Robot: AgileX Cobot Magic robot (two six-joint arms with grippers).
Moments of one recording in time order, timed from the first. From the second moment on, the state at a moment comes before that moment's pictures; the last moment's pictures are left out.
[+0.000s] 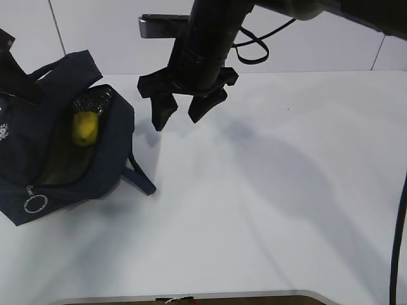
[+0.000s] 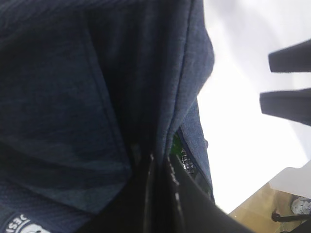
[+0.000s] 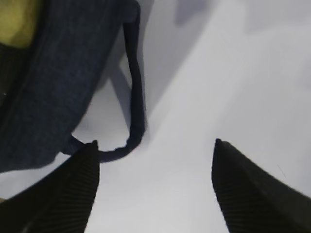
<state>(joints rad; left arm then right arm) 0.08 1.74 -1.39 -0.74 1.16 0.53 0.57 2.21 -2.14 0.20 1.25 -0.03</state>
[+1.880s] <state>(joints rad) 0.08 1.74 -1.39 -0.74 1.16 0.53 0.57 2.39 -2.13 0.58 0.95 -0.18</state>
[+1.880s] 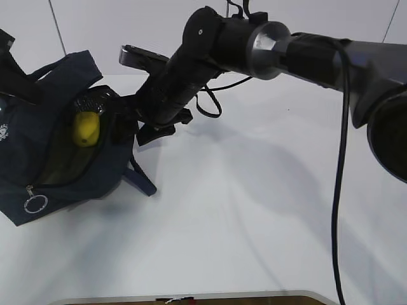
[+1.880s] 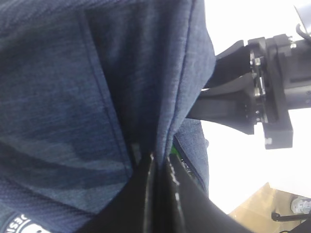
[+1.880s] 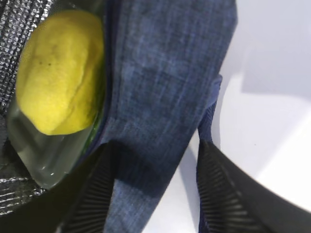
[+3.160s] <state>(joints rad) 0.08 1.74 -1.39 -0.84 1.20 0.53 0.57 2.39 -2.44 0.47 1.24 -0.24</state>
